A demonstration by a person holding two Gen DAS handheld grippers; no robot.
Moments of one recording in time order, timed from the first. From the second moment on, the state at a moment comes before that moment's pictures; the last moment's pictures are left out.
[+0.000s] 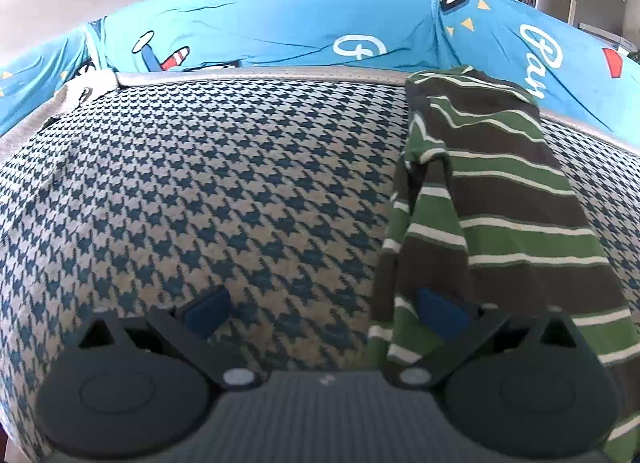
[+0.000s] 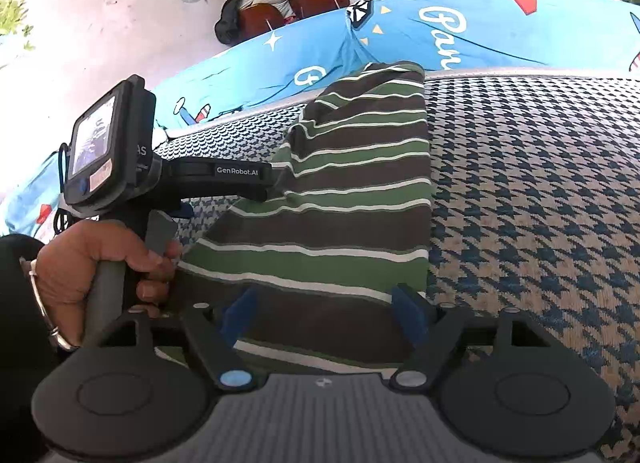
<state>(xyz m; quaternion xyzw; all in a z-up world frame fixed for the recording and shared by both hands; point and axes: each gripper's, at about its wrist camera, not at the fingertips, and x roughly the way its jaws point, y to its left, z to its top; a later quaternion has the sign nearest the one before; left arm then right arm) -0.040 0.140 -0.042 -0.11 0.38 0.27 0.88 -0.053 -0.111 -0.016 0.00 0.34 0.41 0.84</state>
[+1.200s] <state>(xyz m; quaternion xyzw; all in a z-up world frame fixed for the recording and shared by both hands) -0.054 0.112 -0.033 -0.09 0.41 0.25 0.87 -0.046 -0.121 -0.004 -0.03 0.32 0.34 0.88</state>
